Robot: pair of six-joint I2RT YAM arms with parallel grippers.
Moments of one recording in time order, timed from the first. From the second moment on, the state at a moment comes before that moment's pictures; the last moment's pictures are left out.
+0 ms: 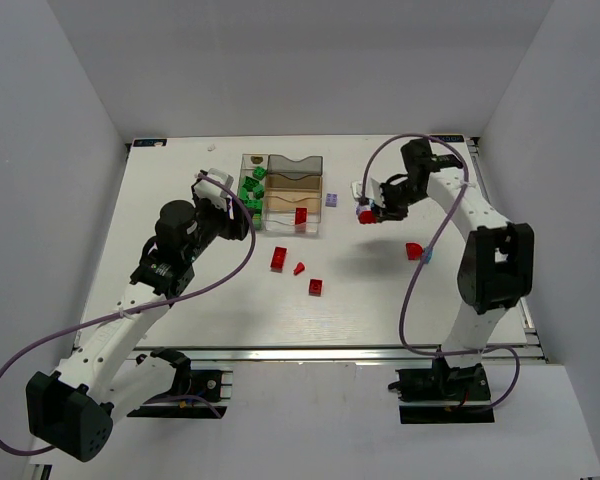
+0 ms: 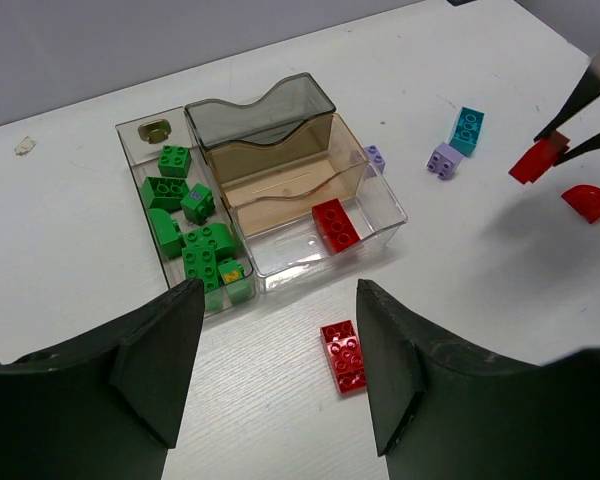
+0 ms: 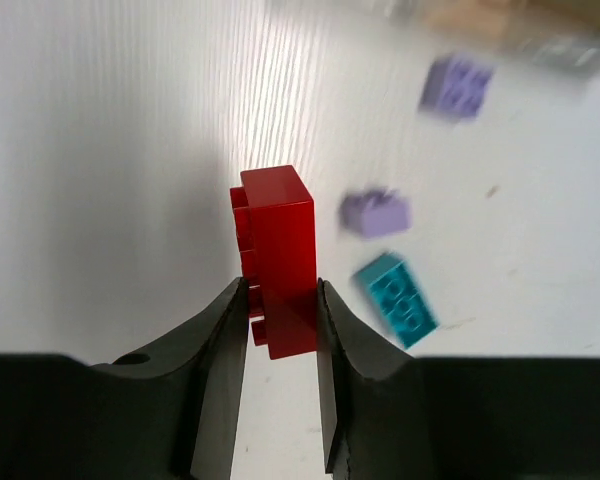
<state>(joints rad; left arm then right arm) -0.41 0.96 0.79 0.02 0.09 -0.01 0.20 1.85 1.53 -0.98 -0.57 -1.56</state>
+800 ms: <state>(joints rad) -0.41 0.99 0.78 0.04 0.15 0.00 0.58 2.06 1.70 -0.38 -0.54 -0.74</state>
